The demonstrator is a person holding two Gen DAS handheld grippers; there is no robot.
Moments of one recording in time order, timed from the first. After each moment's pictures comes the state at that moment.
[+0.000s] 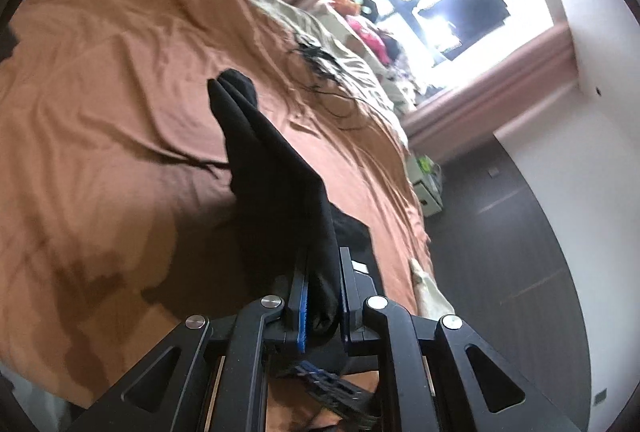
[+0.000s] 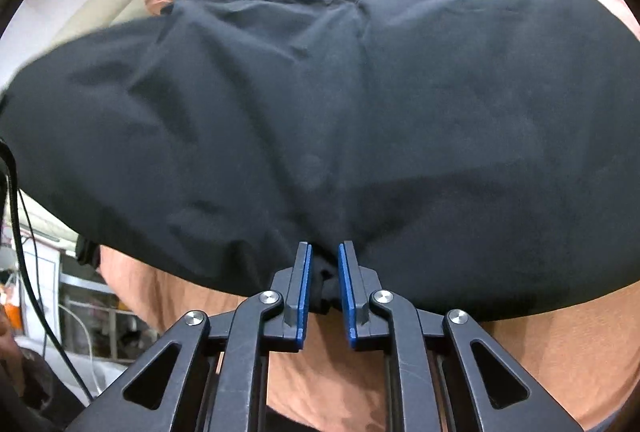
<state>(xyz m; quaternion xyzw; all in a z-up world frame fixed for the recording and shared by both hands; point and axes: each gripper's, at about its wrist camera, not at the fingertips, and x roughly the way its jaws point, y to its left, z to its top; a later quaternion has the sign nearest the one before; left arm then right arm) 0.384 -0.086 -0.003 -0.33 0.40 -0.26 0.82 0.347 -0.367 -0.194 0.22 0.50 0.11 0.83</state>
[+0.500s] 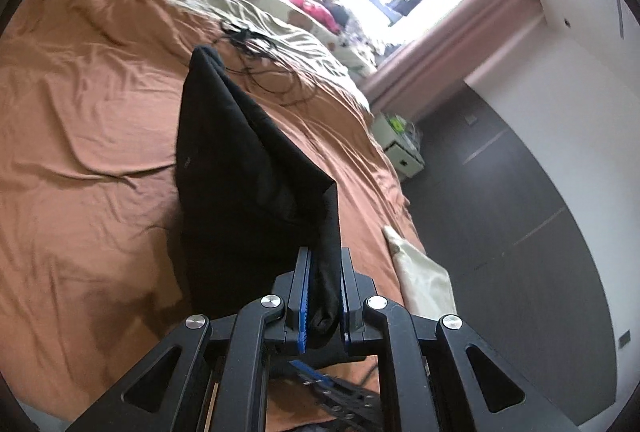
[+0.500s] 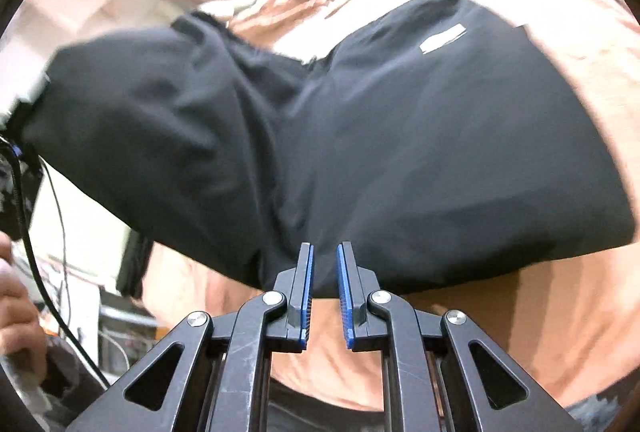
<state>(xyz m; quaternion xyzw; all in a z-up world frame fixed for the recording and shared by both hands) 0.381 -0.192 0.037 -0.24 0.40 -0.32 0.82 0.295 -0.449 -0.147 0.31 0.42 0.11 0.85</state>
